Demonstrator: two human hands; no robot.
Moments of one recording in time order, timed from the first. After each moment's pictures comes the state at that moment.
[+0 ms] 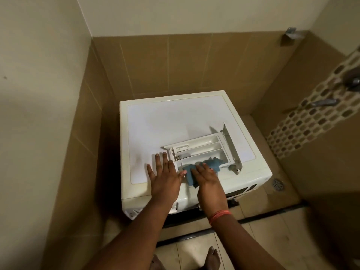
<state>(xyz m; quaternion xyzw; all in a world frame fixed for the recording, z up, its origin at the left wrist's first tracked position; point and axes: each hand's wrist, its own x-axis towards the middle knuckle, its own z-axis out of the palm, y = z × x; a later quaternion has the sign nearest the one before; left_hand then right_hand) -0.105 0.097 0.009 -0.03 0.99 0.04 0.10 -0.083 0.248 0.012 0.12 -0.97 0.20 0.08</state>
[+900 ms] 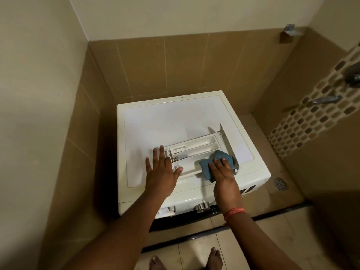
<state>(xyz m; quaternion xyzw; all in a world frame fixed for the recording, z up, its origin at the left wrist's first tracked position) -0.130 0.090 0.021 0.02 1.00 0.05 0.08 -0.101 0.306 0.010 0.04 -0.97 0.24 0.08</state>
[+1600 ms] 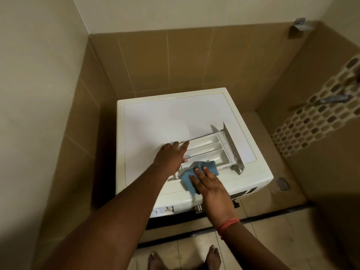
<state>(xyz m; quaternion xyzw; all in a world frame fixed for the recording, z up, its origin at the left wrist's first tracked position) -0.199 0.103 0.021 0.18 0.98 -0.01 0.11 -0.082 0.287 0.018 0.19 -0.97 0.15 0.02</state>
